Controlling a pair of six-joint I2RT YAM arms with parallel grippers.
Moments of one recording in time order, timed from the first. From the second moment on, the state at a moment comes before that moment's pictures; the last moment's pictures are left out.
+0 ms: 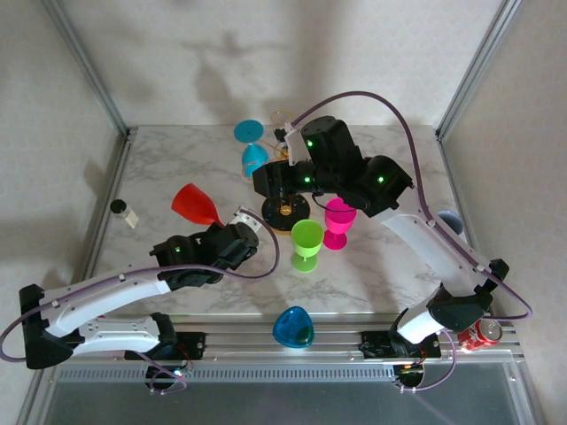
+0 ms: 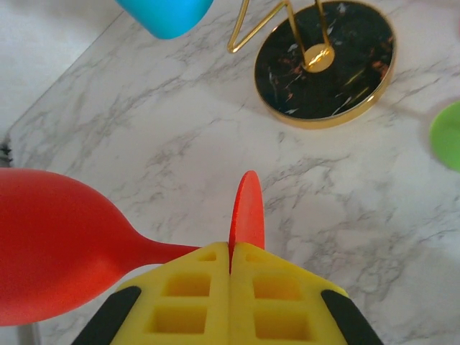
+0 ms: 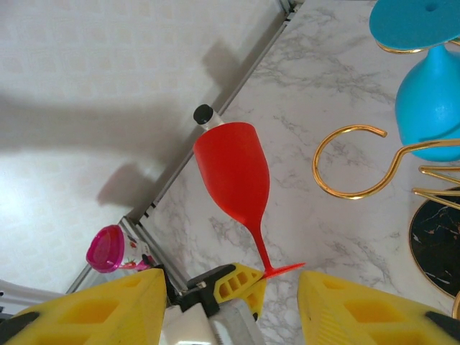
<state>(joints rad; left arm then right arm) -1.05 1.10 1.03 -0.87 -0.69 -0.13 0.90 1.53 1.91 -0.91 -0.21 0.48</state>
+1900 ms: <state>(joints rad) -1.39 1.18 0.55 -0.62 -1.32 0.27 1.01 2.02 2.58 -1.25 -0.34 0.19</state>
